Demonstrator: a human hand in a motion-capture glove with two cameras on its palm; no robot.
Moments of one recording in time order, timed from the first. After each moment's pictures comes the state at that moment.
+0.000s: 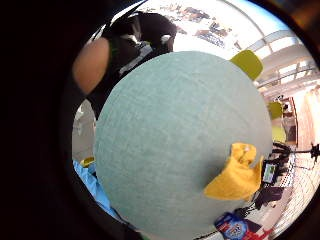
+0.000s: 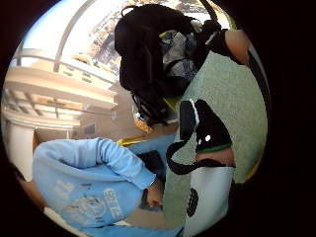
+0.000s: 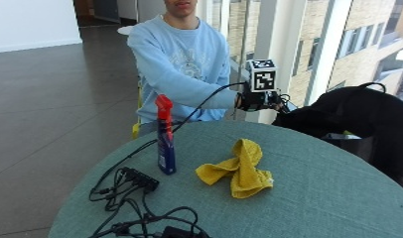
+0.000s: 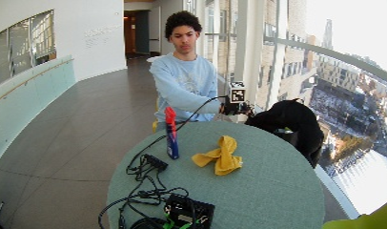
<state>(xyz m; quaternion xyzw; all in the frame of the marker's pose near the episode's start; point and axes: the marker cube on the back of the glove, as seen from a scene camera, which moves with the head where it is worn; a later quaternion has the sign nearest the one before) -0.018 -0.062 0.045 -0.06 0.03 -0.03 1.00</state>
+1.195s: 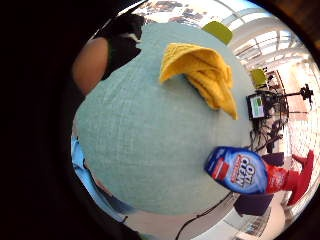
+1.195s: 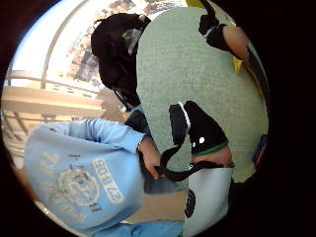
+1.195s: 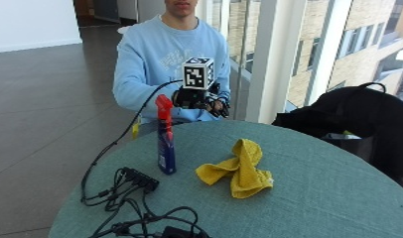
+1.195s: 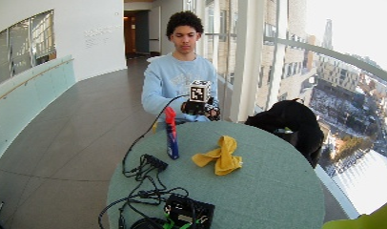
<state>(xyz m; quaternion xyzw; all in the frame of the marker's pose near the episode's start) 0.032 0.152 -0.020 -0.06 0.09 0.11 0.99</state>
